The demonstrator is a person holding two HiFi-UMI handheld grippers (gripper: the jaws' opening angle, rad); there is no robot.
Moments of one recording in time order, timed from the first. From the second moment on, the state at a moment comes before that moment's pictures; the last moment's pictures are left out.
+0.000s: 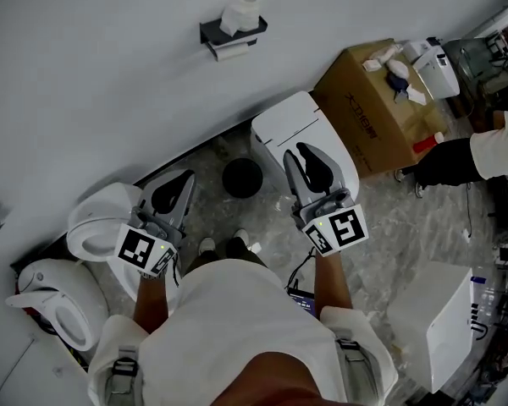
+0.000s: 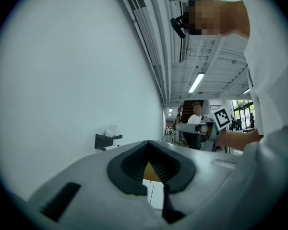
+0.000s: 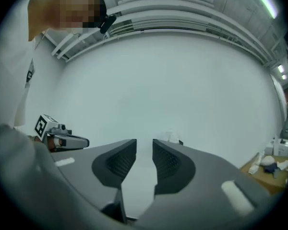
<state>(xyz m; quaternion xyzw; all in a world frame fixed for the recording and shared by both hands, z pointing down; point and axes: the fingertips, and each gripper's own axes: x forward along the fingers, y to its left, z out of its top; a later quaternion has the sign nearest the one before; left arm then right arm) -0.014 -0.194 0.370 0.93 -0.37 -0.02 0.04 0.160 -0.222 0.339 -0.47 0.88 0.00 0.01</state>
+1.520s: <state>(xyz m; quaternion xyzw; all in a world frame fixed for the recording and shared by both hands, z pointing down) -0.094 -0.238 0.472 0.83 -0.54 0.01 0.16 0.098 -0.663 0.384 -0.55 0.83 0.03 -0.12</state>
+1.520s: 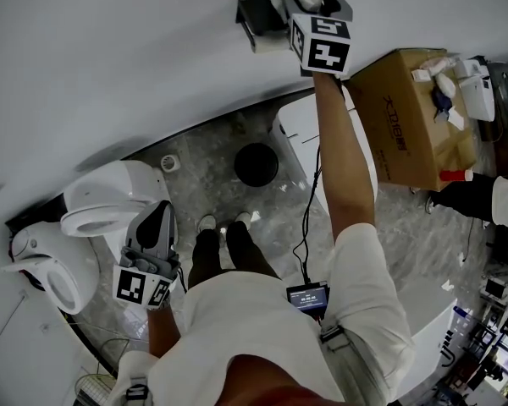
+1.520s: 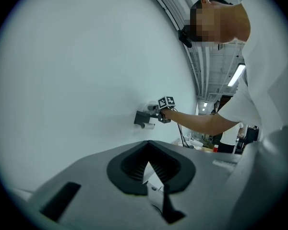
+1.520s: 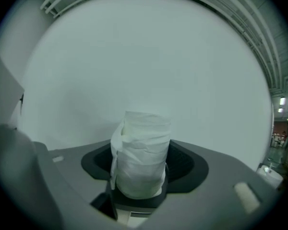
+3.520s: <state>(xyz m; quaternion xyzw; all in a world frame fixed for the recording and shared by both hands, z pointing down) -0.030 -0.212 0.386 0.92 -0.39 -0.02 0.07 0.171 -0.250 0.260 -0.50 0.86 0.08 -0.05</state>
